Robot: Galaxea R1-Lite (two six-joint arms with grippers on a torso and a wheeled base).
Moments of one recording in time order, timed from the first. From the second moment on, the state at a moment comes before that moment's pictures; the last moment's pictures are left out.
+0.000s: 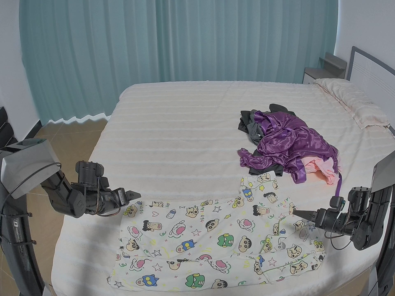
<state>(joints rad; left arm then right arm) -0.07 2.28 -0.87 -0.63 -0.27 -0.40 -0.08 2.28 -0.19 -1.55 0.66 0.42</state>
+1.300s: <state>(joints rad) -0.07 2.42 -1.01 -0.59 -0.32 -0.35 -0.04 2.29 -0.21 -1.55 0.66 0.43</state>
